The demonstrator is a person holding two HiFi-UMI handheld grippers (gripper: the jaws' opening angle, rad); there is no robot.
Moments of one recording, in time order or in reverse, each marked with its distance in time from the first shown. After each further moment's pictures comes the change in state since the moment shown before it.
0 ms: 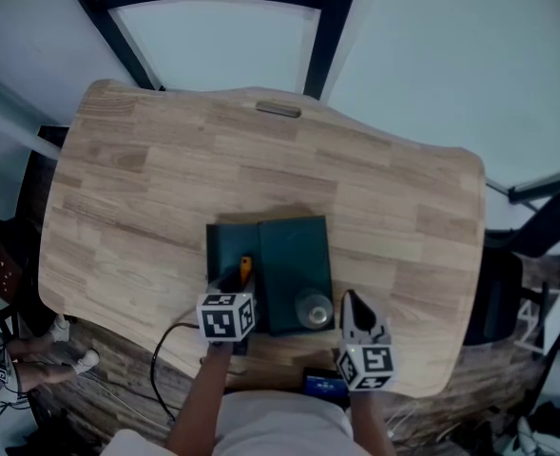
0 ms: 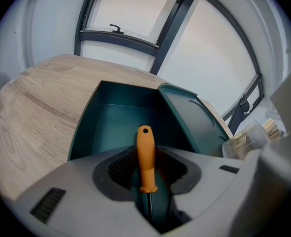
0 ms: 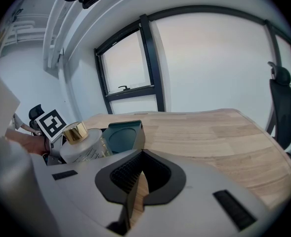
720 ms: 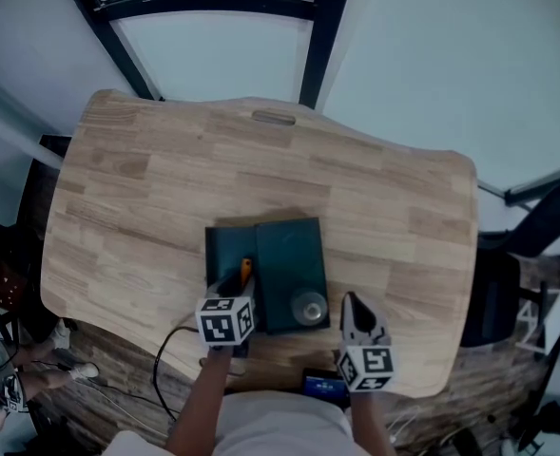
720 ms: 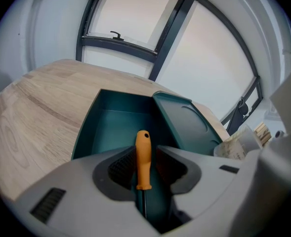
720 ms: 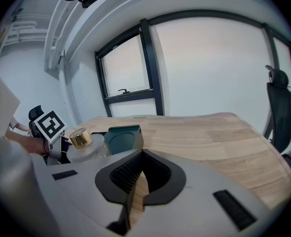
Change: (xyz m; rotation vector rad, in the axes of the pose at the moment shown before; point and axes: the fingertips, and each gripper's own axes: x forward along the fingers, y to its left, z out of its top) left arm -0.011 -0.009 0.006 0.001 -0.058 -0.006; right arm -0.014 -0.005 0.012 -0.005 -0.041 -0.015
